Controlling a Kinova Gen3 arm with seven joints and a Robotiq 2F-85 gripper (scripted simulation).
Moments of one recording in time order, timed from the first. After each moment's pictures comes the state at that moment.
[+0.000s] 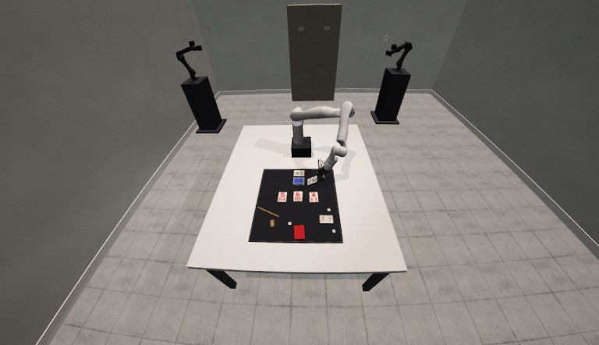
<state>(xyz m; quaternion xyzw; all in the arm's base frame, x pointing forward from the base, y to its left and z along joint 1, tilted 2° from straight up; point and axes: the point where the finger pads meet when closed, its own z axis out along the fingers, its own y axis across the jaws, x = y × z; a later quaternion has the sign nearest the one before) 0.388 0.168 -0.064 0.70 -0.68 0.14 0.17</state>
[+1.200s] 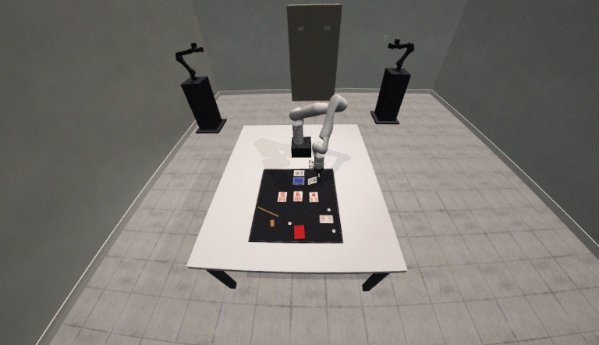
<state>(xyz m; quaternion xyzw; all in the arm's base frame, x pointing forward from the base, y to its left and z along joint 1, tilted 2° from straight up) 0.386 0.171 -0.068 0.72 -0.70 -0.01 0.02</state>
